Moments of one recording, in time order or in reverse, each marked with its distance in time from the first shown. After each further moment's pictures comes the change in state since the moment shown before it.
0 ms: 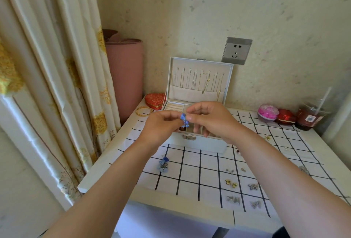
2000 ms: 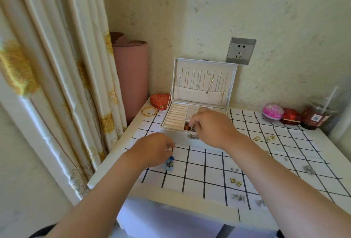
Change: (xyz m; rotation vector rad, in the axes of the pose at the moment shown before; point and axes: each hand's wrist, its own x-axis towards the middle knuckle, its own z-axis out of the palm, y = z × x) left_hand -0.016 -0.036 -0.035 1.166 -0.327 0.069; right_hand 0.007 0.021 0.016 -0.947 0.030 -0.272
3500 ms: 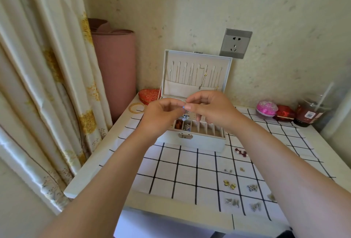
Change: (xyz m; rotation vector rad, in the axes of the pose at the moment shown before) left_hand 0.049 0.043 -0.027 -1.185 0.358 0.029; right_hand 0.016 0.017 -0.031 0.858 0.047 0.212
